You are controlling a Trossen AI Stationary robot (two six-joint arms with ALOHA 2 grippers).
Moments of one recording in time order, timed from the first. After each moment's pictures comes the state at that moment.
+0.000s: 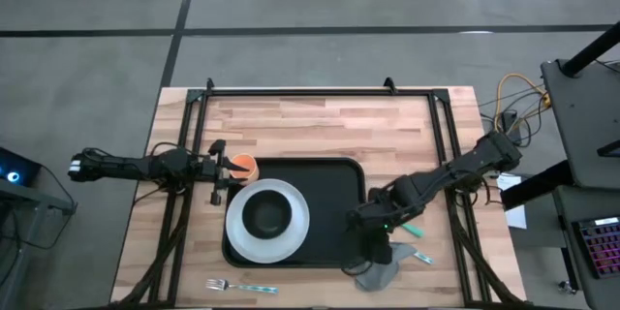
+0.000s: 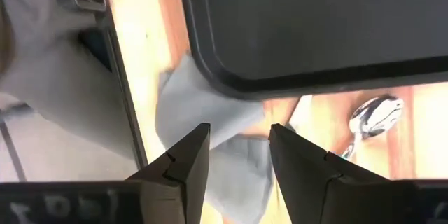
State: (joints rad) left arm -0.06 0.16 0.01 0.02 -0.05 0.13; right arm 0.46 1.72 1.60 -1.19 -0.15 0.67
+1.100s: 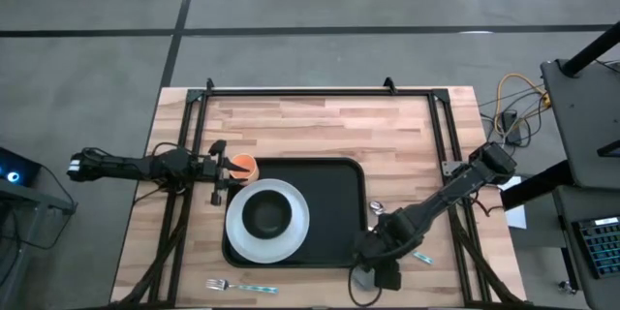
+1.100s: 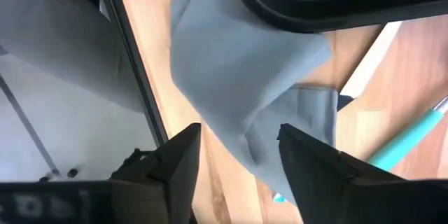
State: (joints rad) left arm -0.06 0.18 0.01 0.02 -0.05 0.13; right arm 0.59 1.82 1.53 -1.14 -0.26 0.82
